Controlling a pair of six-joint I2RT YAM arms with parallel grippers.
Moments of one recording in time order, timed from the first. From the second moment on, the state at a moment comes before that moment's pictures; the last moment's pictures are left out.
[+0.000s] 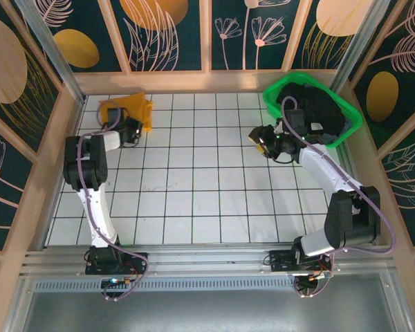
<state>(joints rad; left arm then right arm) 0.07 2.18 1.35 0.07 0.32 -1.21 0.20 1.46 1.06 -0.42 -0.47 0.94</state>
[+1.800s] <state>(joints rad) -0.07 1.41 0.31 0.71 -0.45 -0.22 0.06 1.43 0.34 0.75 0.34 0.19</state>
